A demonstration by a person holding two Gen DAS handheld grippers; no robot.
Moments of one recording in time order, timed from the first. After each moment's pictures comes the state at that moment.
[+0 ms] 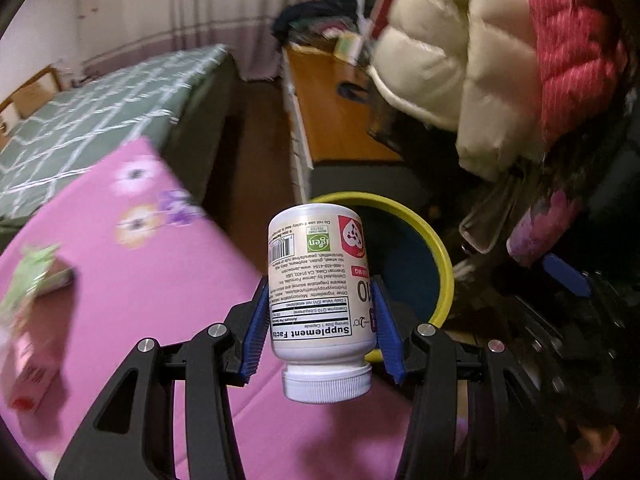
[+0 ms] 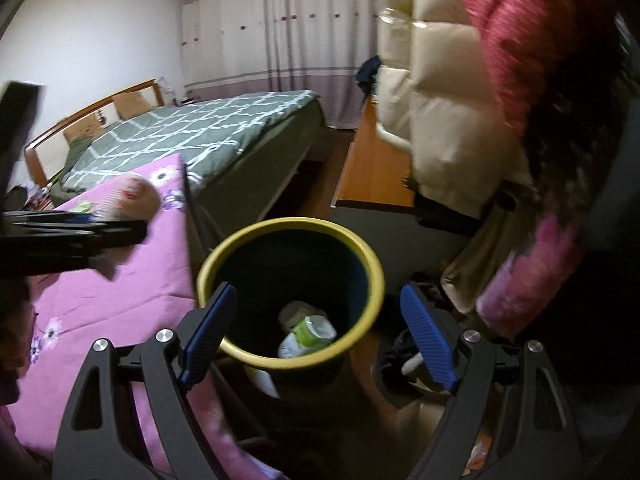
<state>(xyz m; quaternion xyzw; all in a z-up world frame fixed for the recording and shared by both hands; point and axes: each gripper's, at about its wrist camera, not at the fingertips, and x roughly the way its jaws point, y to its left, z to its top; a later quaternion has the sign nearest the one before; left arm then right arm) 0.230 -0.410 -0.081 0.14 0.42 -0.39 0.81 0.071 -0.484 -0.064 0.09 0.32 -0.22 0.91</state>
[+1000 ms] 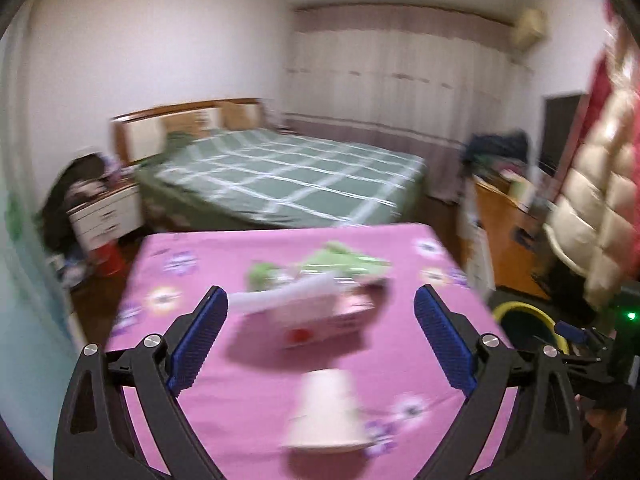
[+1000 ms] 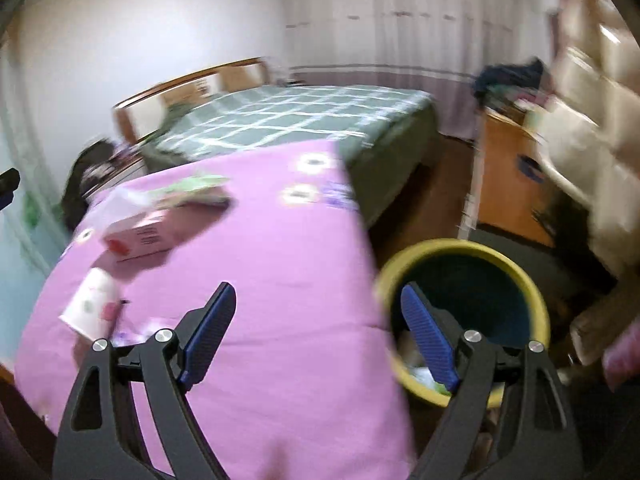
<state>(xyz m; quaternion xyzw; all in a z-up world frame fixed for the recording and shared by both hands) 0.167 -0.053 0.019 -0.01 0.25 -0.07 0.97 0.172 -0.345 -0.062 0.05 0.34 -0.01 0.94</state>
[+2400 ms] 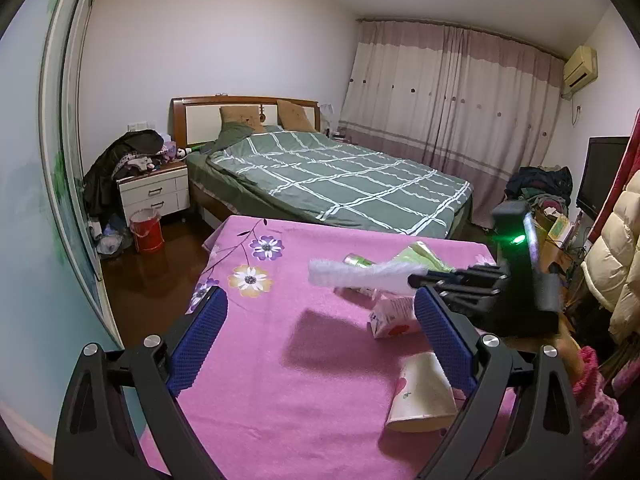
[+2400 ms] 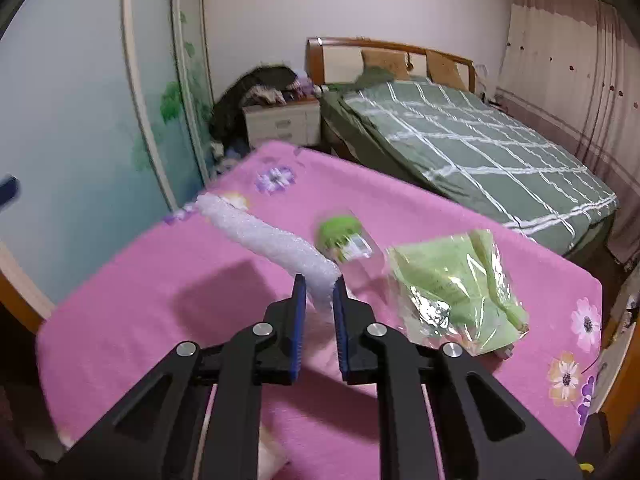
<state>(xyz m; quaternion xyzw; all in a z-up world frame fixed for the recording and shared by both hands) 0.149 0.046 0.002 -0.06 0.24 0.00 0.97 0.334 -0.116 -0.050 -0.10 0.34 0.30 0.88</state>
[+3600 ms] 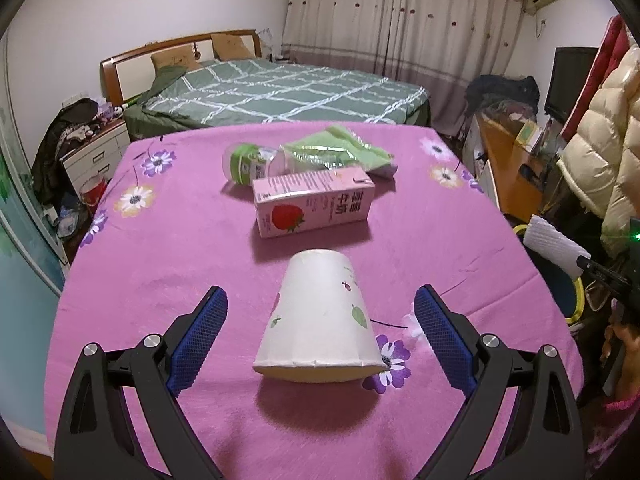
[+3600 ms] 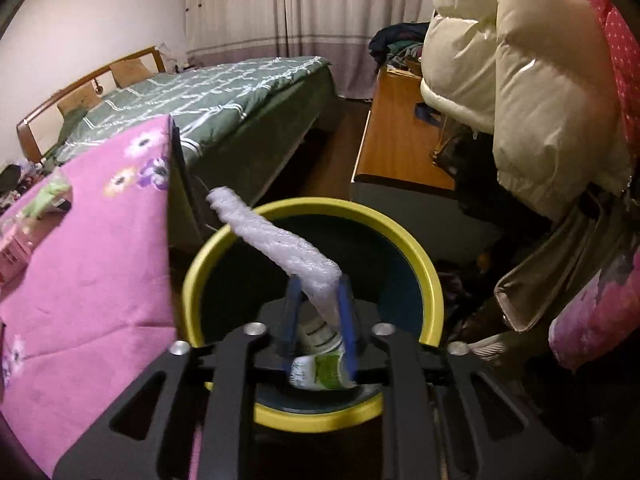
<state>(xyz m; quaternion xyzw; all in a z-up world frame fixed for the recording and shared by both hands) 0.191 -0.087 -0.096 0.00 0.38 -0.09 0.92 0.159 -0.490 -0.119 0.08 0.39 -0.20 0.90</state>
